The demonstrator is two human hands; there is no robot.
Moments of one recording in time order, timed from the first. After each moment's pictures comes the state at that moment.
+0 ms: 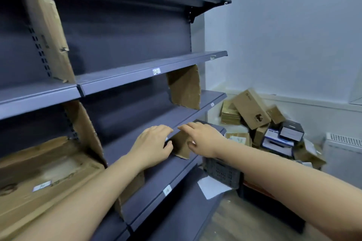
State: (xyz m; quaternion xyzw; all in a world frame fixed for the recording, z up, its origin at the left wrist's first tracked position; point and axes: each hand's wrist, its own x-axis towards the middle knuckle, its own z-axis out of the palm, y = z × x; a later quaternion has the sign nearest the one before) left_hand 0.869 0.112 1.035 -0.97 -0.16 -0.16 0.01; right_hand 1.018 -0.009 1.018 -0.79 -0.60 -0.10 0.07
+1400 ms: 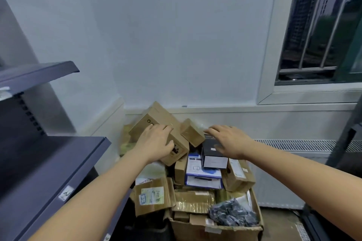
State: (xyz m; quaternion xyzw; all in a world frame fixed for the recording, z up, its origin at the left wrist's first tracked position) left_hand 1.582 0.051 0.988 -0.99 0.10 -0.05 0.01; right_hand 1.631 -0.192 0.963 -0.95 -0.31 -0.04 -0.02
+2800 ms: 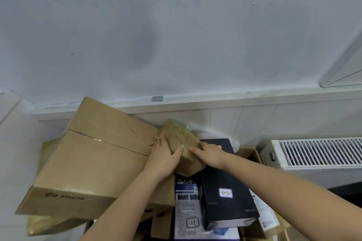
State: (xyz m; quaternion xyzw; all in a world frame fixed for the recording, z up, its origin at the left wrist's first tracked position) left_hand 2.021 0.036 0.723 -0.94 -0.10 0.19 -0.28; right_hand 2.050 -0.138 0.700 -0.87 -0.01 0.35 0.34
